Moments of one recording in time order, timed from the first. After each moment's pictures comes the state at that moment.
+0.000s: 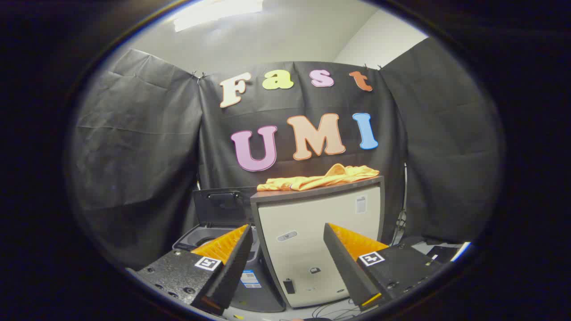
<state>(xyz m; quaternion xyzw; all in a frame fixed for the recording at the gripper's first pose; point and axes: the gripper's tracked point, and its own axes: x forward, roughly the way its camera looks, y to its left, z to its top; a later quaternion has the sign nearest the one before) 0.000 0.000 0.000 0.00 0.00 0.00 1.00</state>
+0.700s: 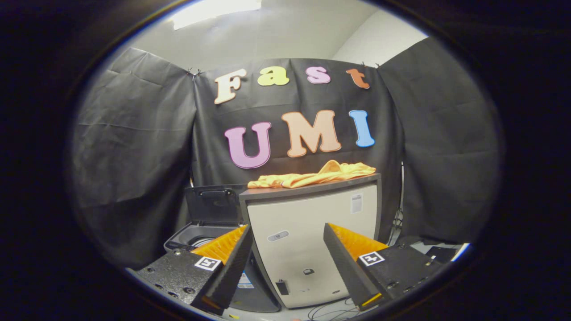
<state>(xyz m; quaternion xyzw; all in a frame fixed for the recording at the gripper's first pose) 0.022 -0.020 -0.011 0.00 0.01 -0.01 1.00</state>
